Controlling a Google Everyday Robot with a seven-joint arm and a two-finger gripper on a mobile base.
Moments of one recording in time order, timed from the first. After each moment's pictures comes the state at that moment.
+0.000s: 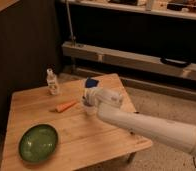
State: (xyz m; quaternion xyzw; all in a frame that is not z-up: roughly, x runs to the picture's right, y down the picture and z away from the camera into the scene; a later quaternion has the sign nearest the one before) arm -0.034 -0.001 0.764 0.21 -0.03 -0.70 0.68
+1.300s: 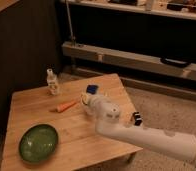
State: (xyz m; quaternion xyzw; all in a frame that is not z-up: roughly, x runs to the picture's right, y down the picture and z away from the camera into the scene) arm -0.013 0.019 0.751 0.21 0.04 -0.65 0.73
